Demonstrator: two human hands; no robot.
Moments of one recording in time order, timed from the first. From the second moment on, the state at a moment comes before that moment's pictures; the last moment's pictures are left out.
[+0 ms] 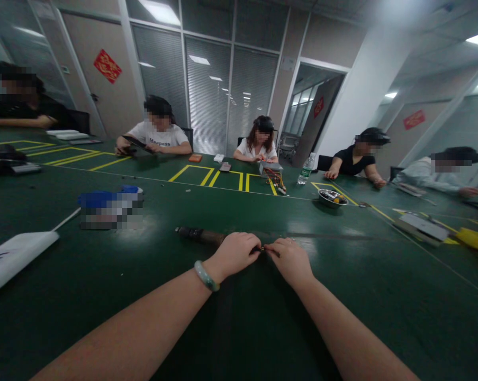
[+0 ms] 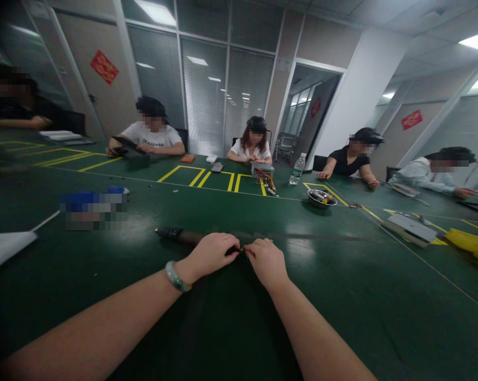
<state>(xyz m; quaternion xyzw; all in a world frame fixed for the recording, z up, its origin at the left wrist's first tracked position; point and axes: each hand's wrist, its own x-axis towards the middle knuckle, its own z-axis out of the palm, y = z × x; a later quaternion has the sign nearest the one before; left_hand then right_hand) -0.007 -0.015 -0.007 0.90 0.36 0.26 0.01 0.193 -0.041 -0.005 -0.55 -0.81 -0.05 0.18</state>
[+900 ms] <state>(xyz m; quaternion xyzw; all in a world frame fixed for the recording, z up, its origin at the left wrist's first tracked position) -0.007 -0.013 -0.012 0.89 0.37 0.26 0.01 0.189 -0.030 -0.022 -0.53 -0.83 -0.04 0.18</state>
